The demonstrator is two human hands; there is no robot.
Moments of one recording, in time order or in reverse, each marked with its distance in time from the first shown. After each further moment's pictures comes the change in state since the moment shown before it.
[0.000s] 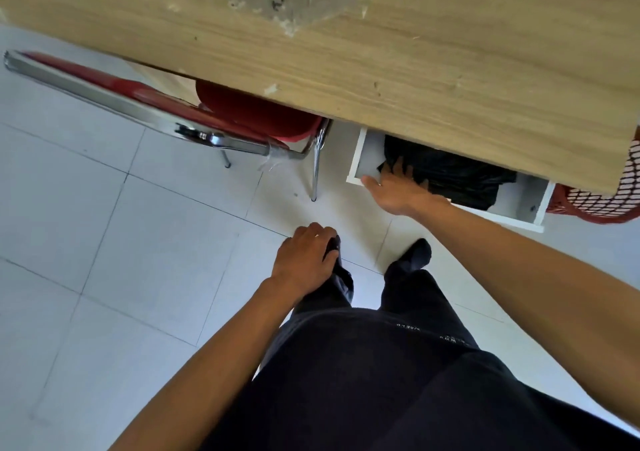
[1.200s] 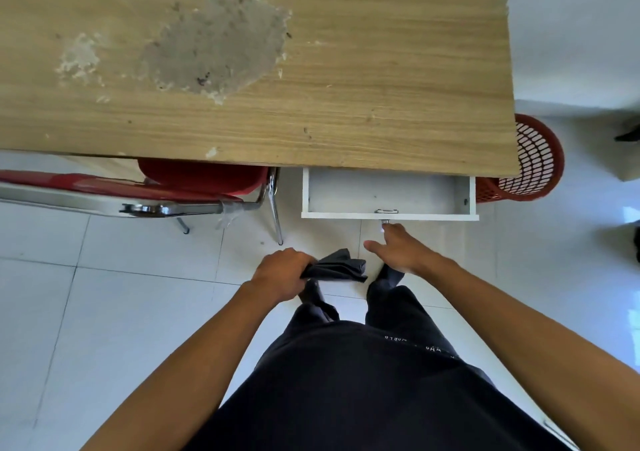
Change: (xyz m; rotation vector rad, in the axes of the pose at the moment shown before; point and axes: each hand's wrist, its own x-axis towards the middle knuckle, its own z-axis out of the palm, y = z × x) left_hand 0.044 0.012 -0.036 0.228 -0.217 0.230; right_hand -0.069 0.070 0.033 0.390 0.080 0.096
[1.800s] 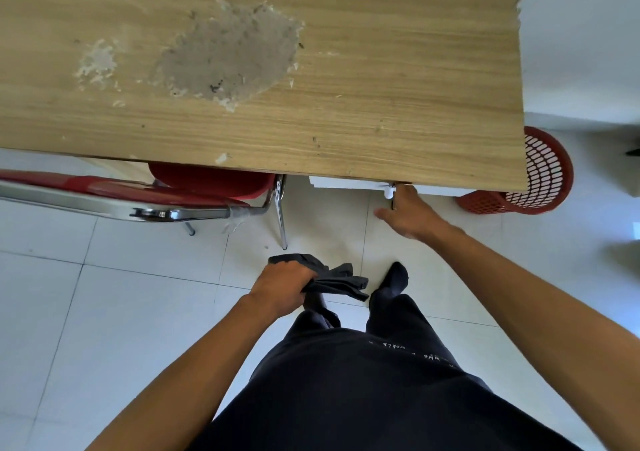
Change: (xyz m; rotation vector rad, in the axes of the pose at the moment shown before) left_hand -0.014 0.000 -0.003 0.092 0.022 0.047; right_hand 0.032 -0.021 -0.056 0.026 0.254 -0.122
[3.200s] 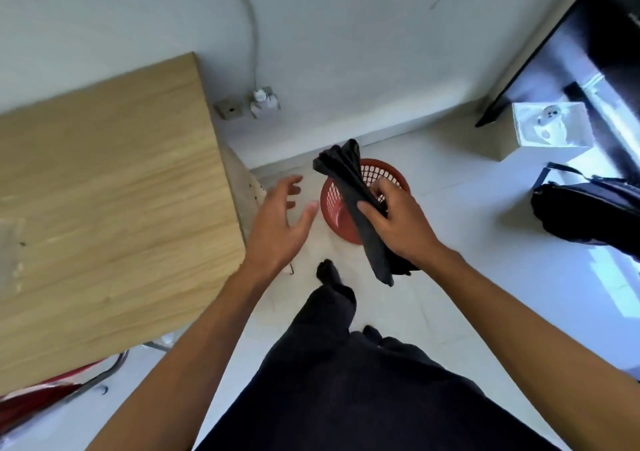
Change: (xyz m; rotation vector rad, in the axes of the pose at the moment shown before) left_hand 0.265 0.444 -0.191 -0.554 0.520 0.204; right_hand -0.036 0.349 -0.304 0.461 0.581 -0.200
